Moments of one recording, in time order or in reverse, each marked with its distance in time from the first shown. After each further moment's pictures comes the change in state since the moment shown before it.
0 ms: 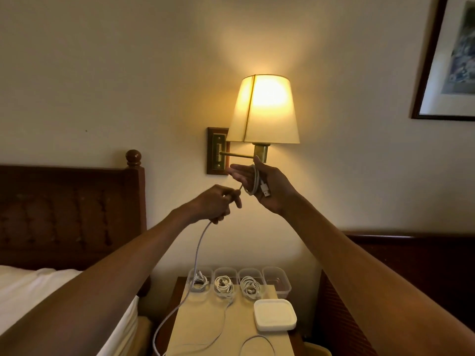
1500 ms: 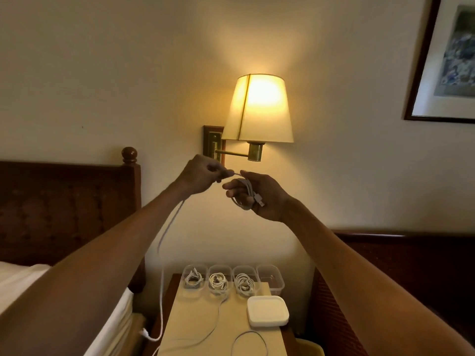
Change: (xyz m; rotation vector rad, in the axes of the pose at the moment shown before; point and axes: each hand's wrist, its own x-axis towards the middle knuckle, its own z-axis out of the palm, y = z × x) left_hand 0.007 0.018 -0.028 0.114 0.335 0.306; right_hand -0.015 0.005 -0.010 -0.220 -0.123 0.158
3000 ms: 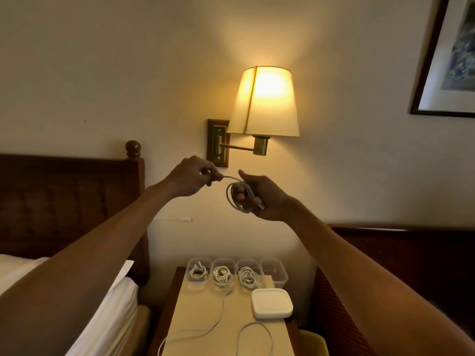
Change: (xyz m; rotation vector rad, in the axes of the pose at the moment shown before) left_hand -0.017 -0.031 -0.025 0.244 -0.087 0.031; right_hand 0.010 0.017 0.009 0.011 -0.026 0.120
